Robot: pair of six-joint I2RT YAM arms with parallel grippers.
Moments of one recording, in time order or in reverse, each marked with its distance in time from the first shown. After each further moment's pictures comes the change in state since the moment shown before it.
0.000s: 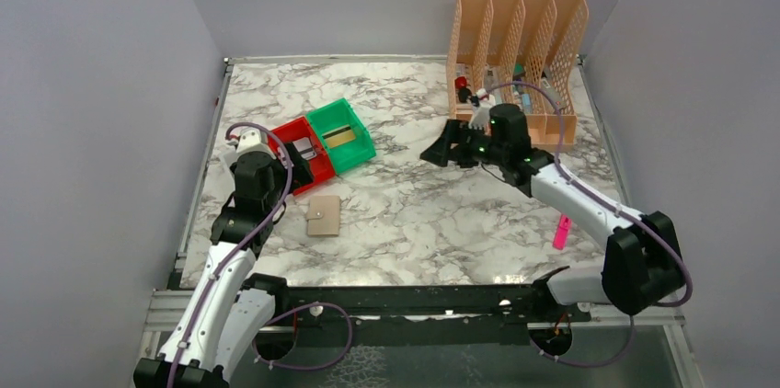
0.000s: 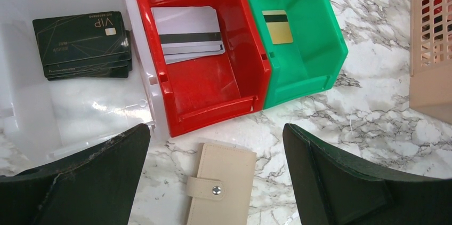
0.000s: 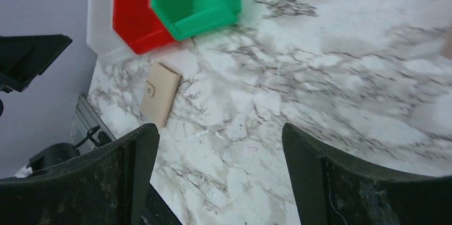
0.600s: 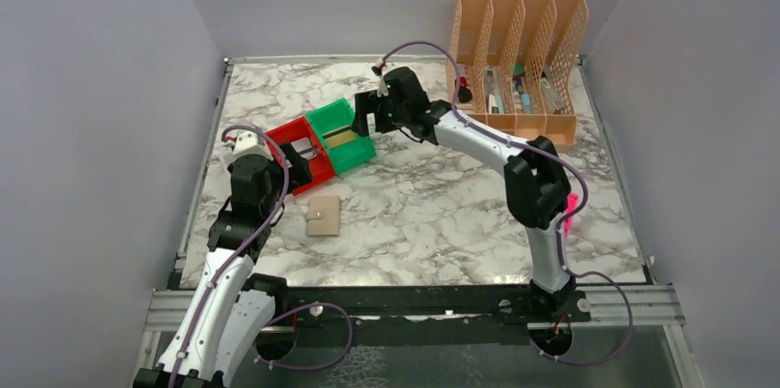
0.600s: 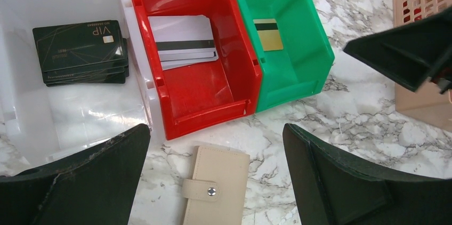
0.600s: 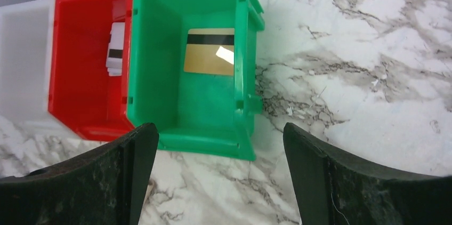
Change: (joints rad) left arm 0.005 -0.038 0.000 0.000 0.007 -0.004; right arm 0.340 0.723 0.830 -0.146 0.313 -0.167
